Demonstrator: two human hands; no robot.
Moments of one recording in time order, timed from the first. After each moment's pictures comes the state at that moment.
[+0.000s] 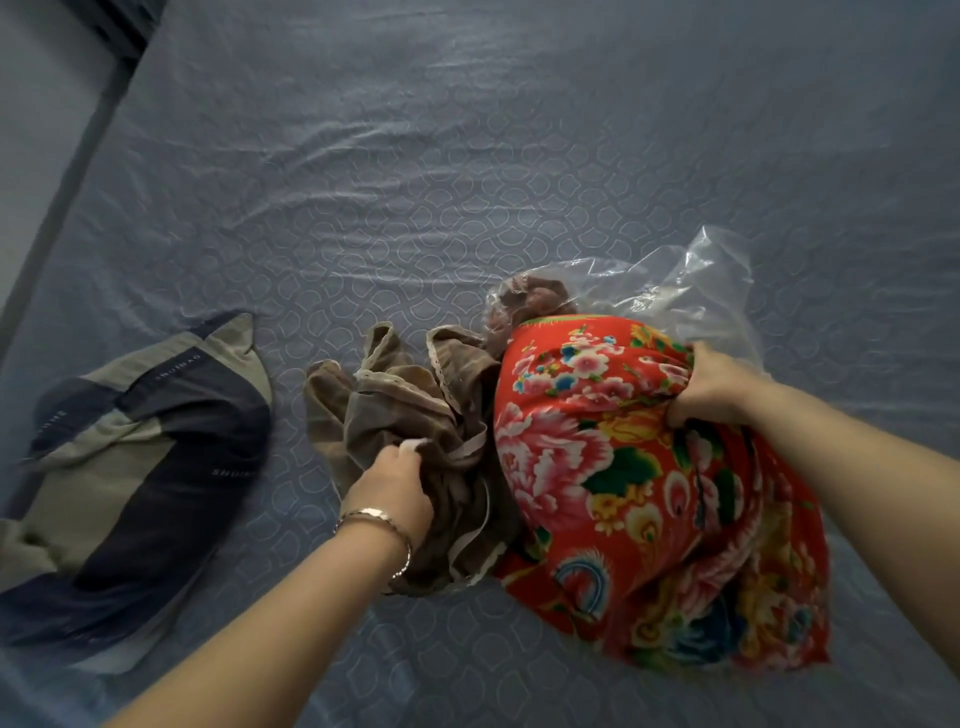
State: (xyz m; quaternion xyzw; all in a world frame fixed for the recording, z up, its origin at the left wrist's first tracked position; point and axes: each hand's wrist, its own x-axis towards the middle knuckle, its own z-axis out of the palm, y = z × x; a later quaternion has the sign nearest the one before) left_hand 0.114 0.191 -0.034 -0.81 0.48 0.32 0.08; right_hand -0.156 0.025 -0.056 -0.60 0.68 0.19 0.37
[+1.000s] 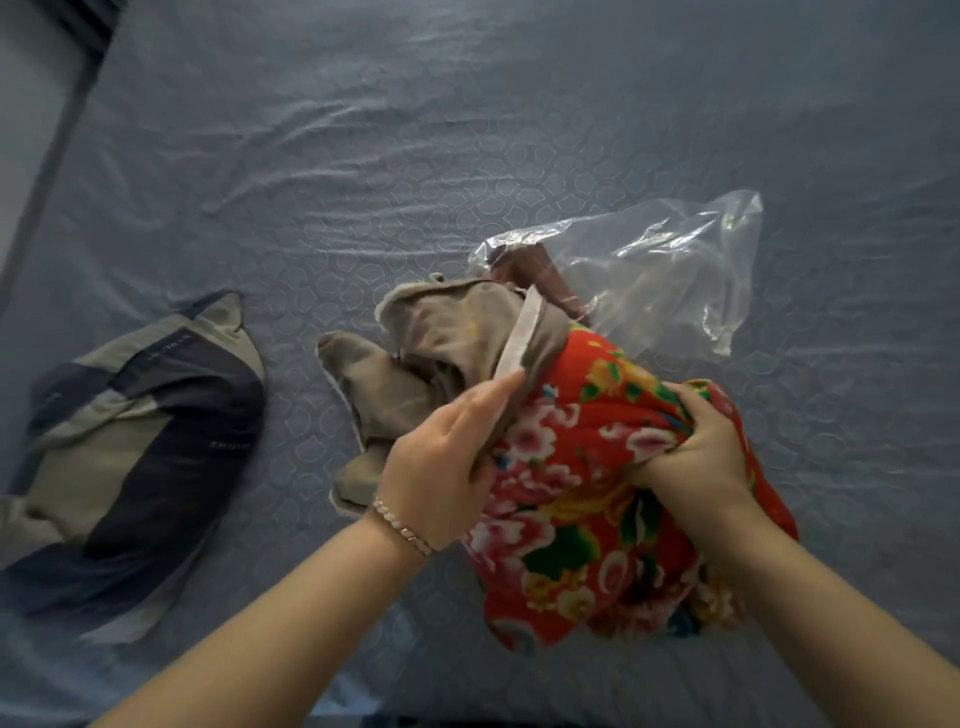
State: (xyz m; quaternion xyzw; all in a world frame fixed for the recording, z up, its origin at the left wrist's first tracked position) left_hand 0.075 0.217 -0.003 -0.58 0.75 0.19 -0.26; right_hand -0.128 0.183 -0.003 -0.46 0.66 -0.32 0.50
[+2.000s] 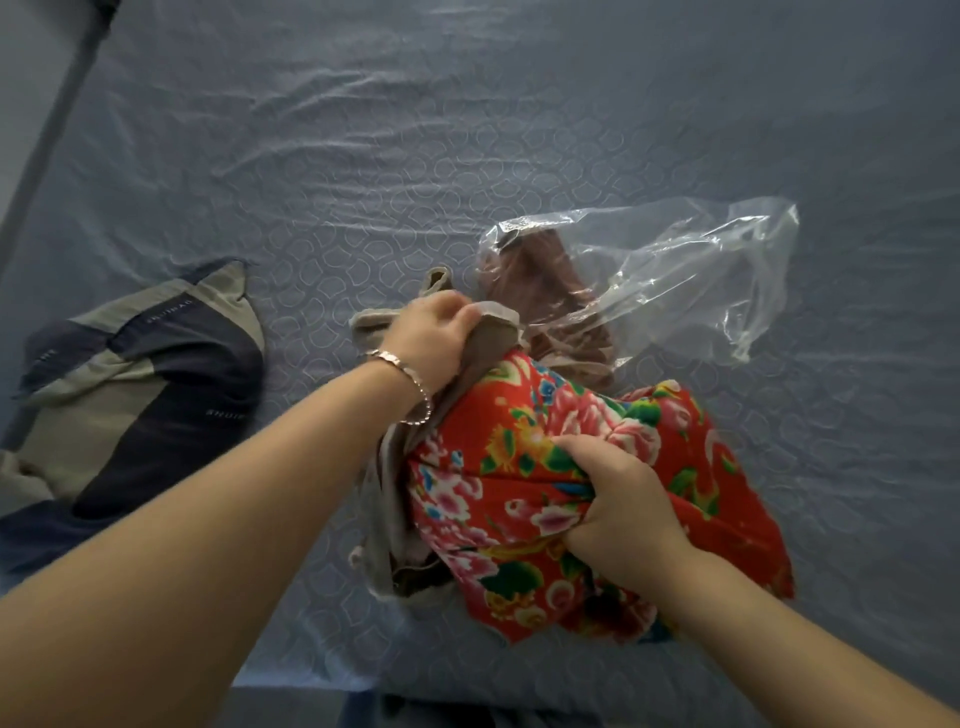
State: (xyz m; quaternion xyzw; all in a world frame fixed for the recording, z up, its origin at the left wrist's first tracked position) left_hand 0.085 0.142 0.011 -0.76 0.47 0.38 -0.22; right_hand -0.105 0.217 -0.009 -0.75 0.51 -0.11 0.41
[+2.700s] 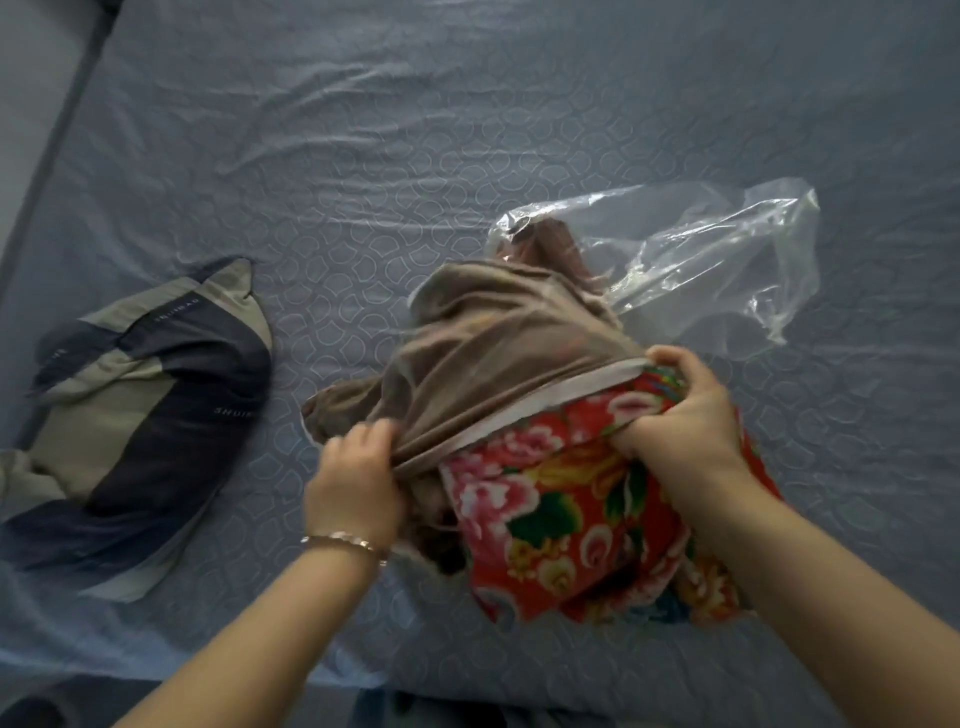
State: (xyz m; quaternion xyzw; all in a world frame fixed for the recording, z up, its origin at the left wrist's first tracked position) left_hand 0.117 0.263 -0.039 -0.82 0.54 0.16 -0.02; right_hand -0.102 0.171 0.007 -0.40 0.65 -0.34 0.55
